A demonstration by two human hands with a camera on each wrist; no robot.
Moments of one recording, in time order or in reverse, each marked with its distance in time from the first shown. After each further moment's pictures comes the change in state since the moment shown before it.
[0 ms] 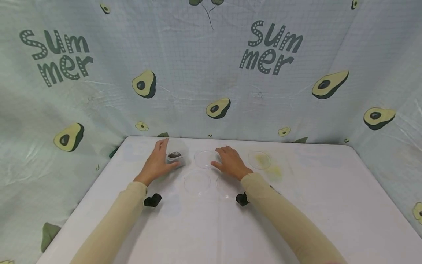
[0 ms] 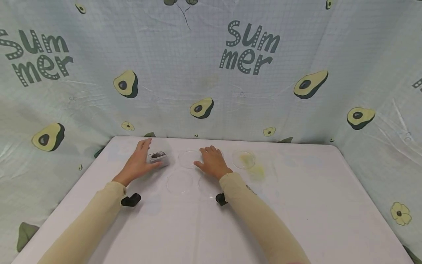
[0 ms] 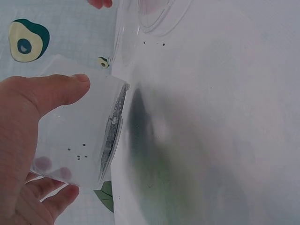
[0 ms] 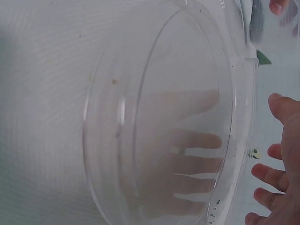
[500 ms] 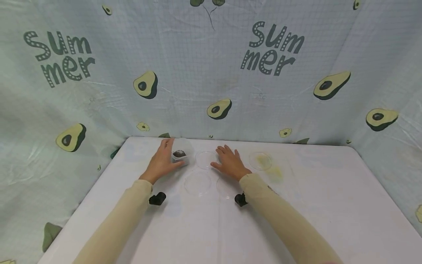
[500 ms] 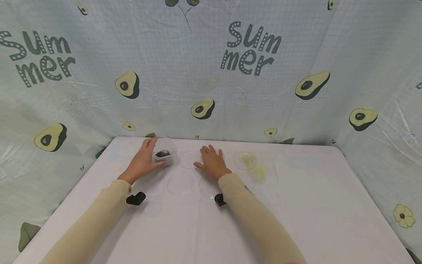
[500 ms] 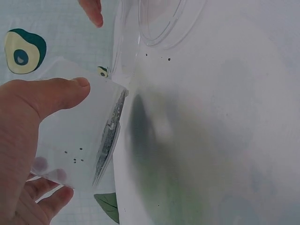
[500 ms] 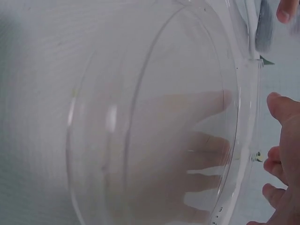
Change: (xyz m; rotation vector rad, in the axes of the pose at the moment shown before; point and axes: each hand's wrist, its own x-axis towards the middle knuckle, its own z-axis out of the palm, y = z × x) left_hand 0.007 0.013 0.003 0.023 0.022 0.013; right_hand 0.007 -0.003 0.007 -0.042 -0.021 0.029
